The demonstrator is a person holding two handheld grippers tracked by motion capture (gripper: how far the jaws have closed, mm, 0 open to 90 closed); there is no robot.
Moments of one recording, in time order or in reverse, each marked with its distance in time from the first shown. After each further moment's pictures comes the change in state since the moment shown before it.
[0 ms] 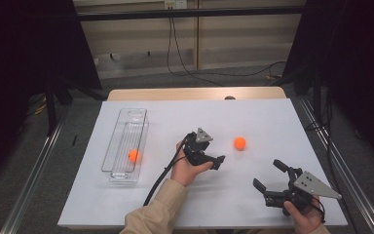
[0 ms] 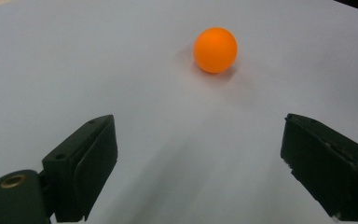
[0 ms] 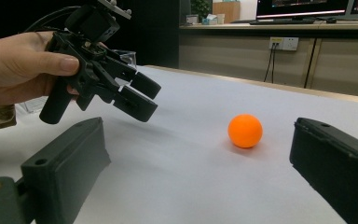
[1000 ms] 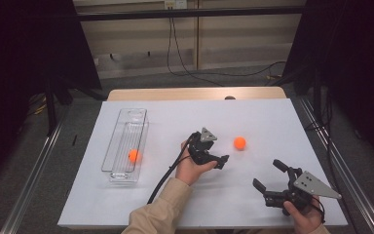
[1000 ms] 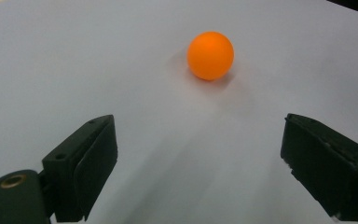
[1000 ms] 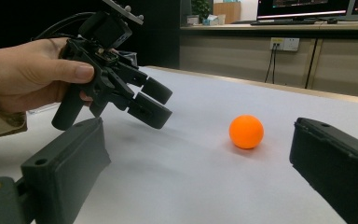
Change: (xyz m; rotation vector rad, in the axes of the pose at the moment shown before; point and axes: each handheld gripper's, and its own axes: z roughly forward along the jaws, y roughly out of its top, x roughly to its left) left arm -0.003 0.003 0.014 -0.011 -0.013 -0.001; right arm 0.000 0.000 0.000 -0.001 0.003 -0.001
